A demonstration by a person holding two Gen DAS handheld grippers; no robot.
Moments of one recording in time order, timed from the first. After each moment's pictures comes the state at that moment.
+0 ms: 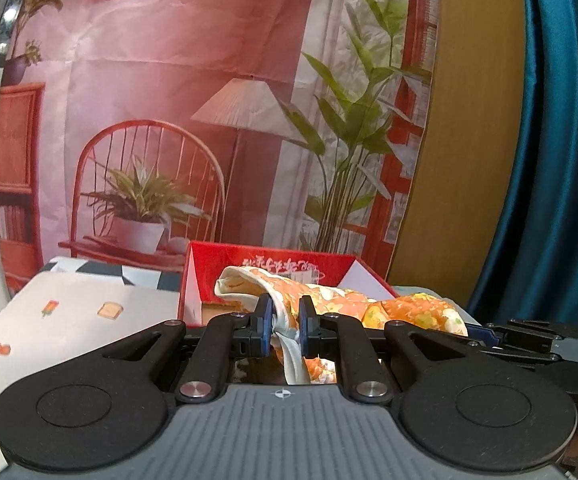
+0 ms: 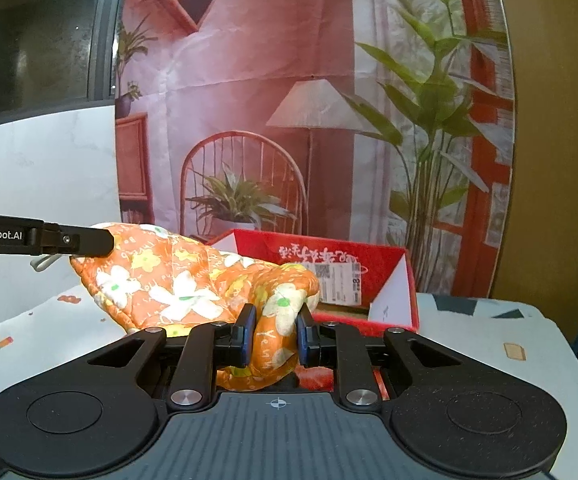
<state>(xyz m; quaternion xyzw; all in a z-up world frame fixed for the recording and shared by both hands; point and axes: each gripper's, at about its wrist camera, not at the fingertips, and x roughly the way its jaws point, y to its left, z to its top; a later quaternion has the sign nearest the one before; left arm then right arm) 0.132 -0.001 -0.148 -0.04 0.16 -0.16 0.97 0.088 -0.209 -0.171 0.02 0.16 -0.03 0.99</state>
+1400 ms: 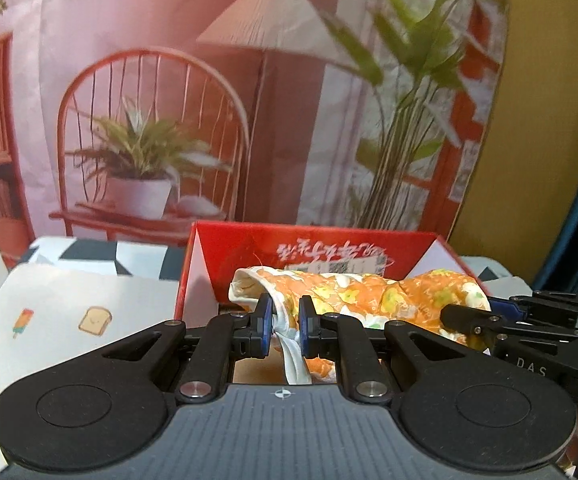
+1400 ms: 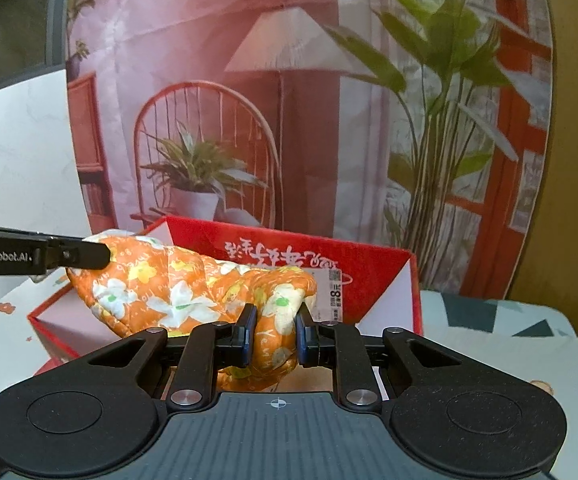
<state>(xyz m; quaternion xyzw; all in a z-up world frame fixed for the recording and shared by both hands) 0.317 -0.023 -0.173 -0.02 0.28 -0.12 0.95 0.261 -0.284 -0.184 0.04 0.24 -0.04 0.97</state>
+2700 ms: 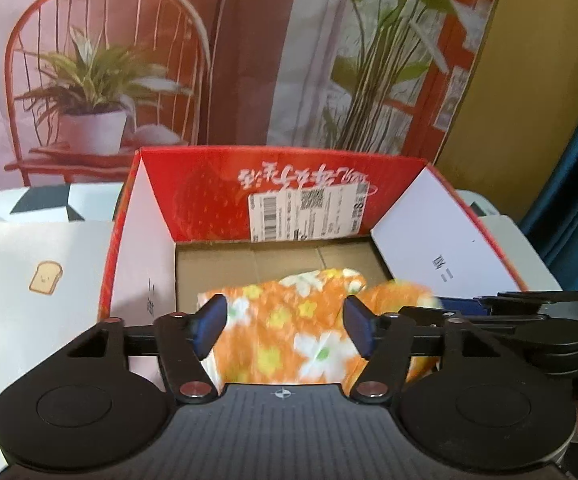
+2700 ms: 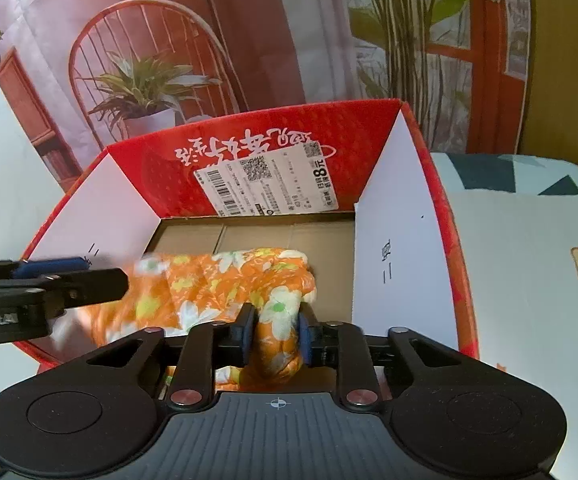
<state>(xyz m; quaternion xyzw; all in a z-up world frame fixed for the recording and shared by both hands) 0.347 -0.041 -0.203 0.00 0.37 -0.17 0.91 0.303 -0.308 -0.235 0.16 0.37 -0.07 0.91</state>
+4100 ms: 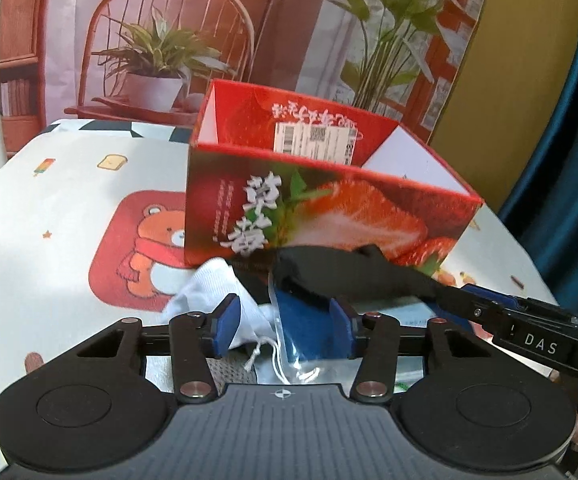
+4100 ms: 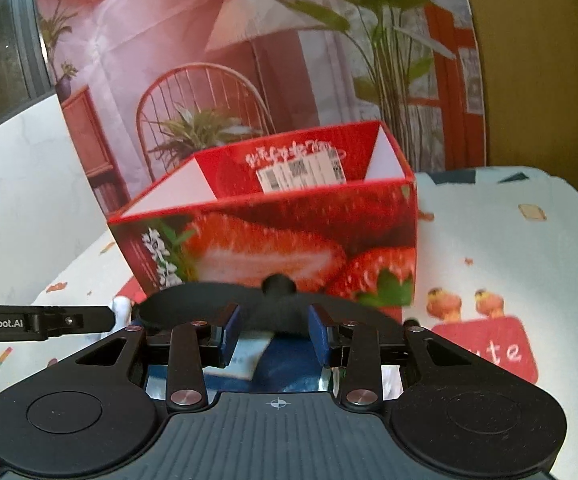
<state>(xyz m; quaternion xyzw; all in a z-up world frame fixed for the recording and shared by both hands) 0.169 0.011 -0.248 -0.06 0.34 -0.14 0.93 0.112 -0.225 -0.255 0.15 0.24 -0.06 0.96</state>
